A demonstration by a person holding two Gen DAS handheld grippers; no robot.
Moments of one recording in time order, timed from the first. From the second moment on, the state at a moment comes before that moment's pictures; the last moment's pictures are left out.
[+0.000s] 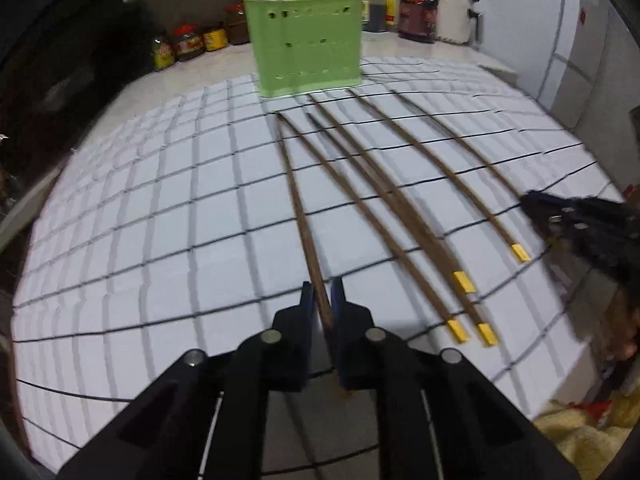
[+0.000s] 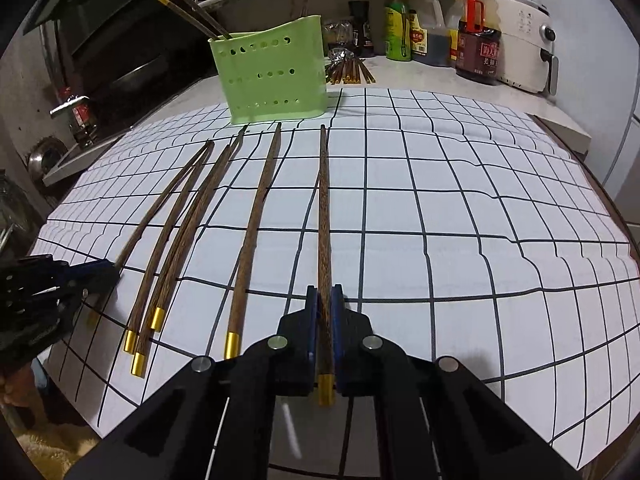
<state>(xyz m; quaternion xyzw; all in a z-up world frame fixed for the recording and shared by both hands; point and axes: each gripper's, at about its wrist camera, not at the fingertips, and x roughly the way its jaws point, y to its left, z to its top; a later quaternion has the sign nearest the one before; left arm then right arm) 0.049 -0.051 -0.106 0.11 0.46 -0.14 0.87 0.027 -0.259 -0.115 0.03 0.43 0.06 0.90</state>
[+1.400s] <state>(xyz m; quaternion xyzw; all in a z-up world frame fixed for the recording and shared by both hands) 0.031 -0.016 -0.102 0.08 0.42 -0.14 0.89 -0.013 -0.253 -0.112 0.04 0.38 0.07 0.92</state>
